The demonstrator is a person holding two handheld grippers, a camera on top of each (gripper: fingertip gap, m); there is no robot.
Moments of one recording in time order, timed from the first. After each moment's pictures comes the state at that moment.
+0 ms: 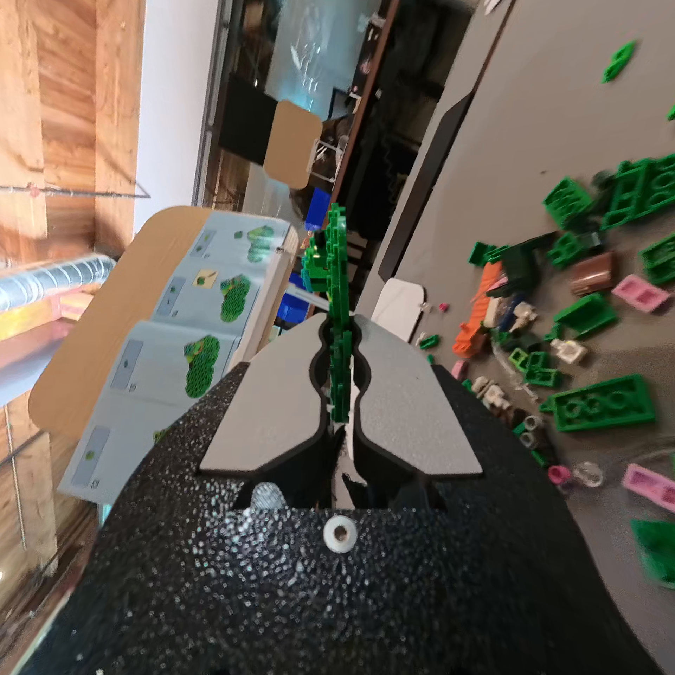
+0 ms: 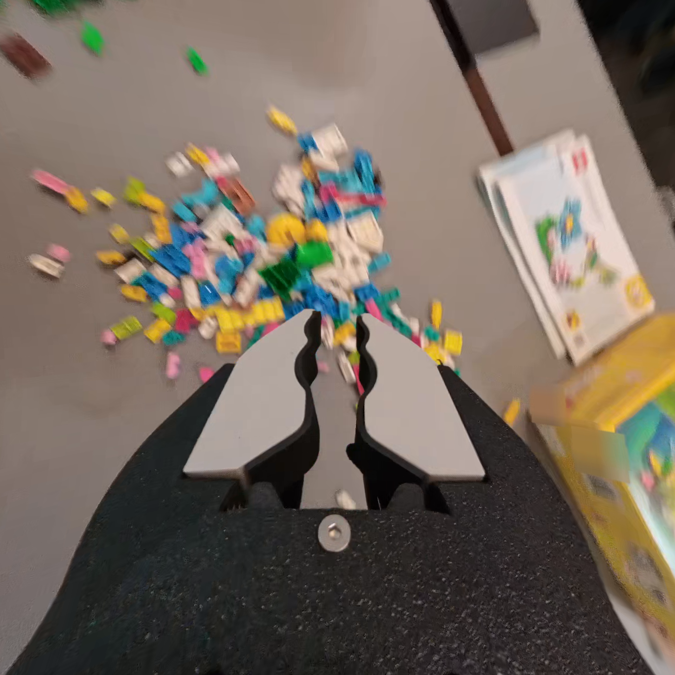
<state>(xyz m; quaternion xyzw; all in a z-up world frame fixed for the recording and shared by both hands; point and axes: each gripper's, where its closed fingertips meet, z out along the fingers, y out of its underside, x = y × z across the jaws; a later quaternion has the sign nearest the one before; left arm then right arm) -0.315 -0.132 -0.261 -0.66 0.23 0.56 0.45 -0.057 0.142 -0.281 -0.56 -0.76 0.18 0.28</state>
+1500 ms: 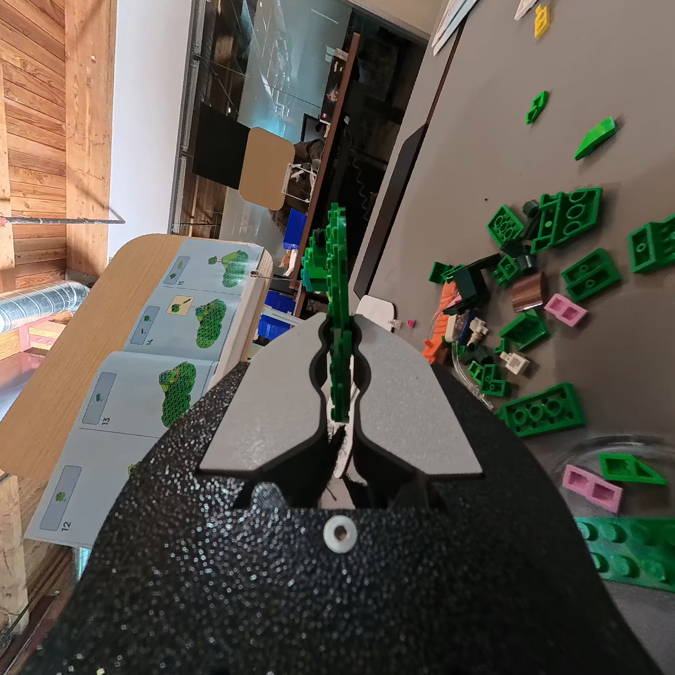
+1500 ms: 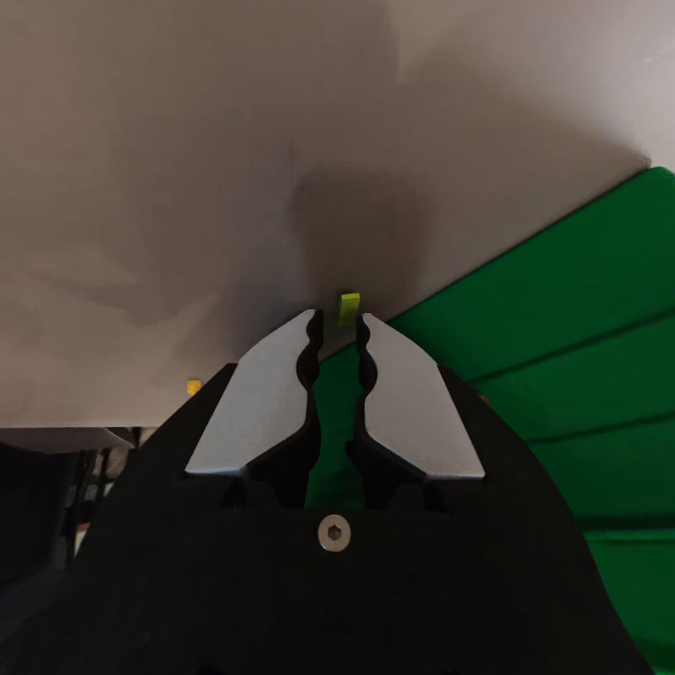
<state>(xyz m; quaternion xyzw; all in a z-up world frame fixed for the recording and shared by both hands) -0.298 -0.122 -0.274 -0.67 0.27 0.53 0.45 0.208 0.225 -0.364 -0.75 -0.61 -0.22 -0.13</state>
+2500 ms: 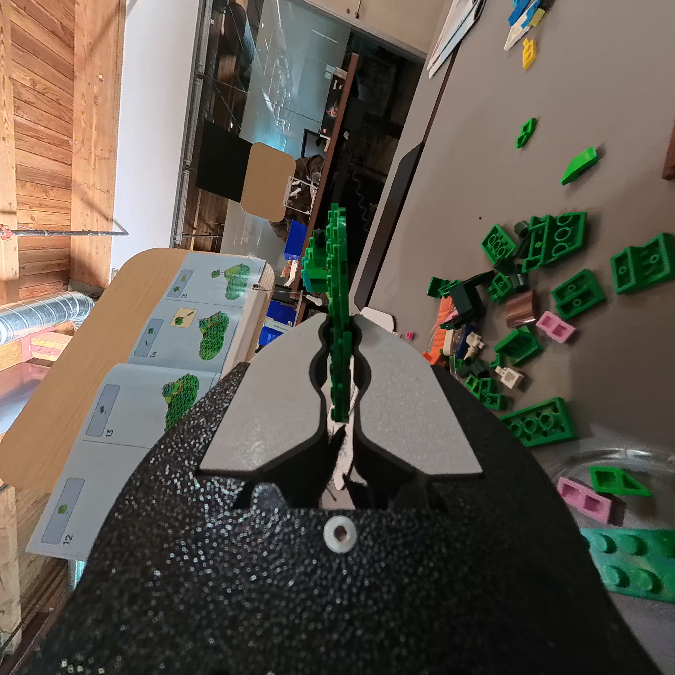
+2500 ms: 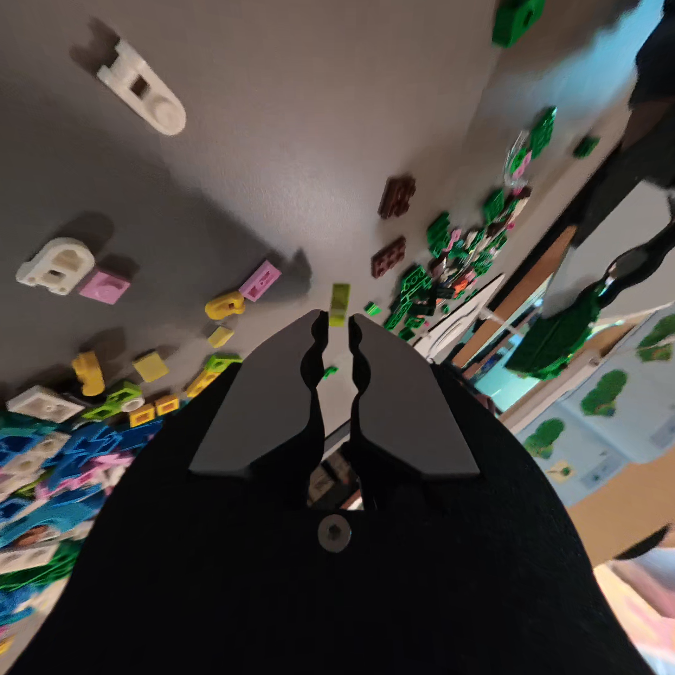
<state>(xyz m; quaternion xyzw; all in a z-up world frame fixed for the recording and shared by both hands) -0.289 -0.119 -0.270 -0.66 0.28 0.53 0.46 -0.159 -0.049 -0.349 0.32 -0.86 -0.05 0.39</state>
